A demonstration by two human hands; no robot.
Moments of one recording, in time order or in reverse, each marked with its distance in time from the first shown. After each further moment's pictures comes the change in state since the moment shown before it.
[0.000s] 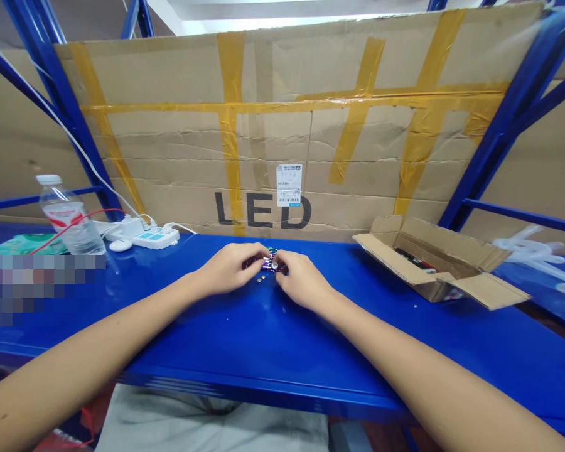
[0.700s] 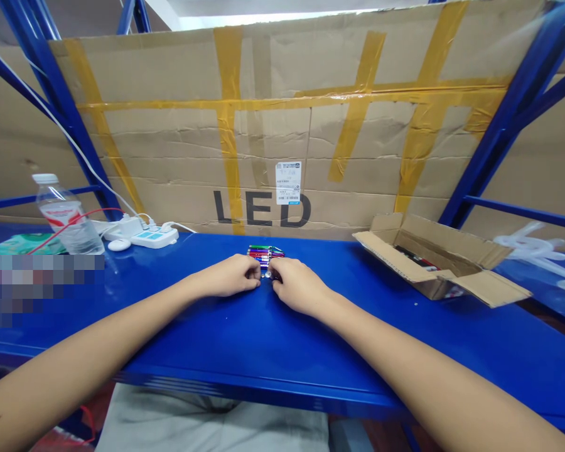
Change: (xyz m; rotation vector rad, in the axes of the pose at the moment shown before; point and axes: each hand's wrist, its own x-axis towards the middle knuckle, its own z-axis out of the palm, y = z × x) left_hand 0.001 -0.007 0.010 -0.065 -0.418 -0.365; right_hand -0.004 -0.006 0.003 -0.165 -0.156 -0.003
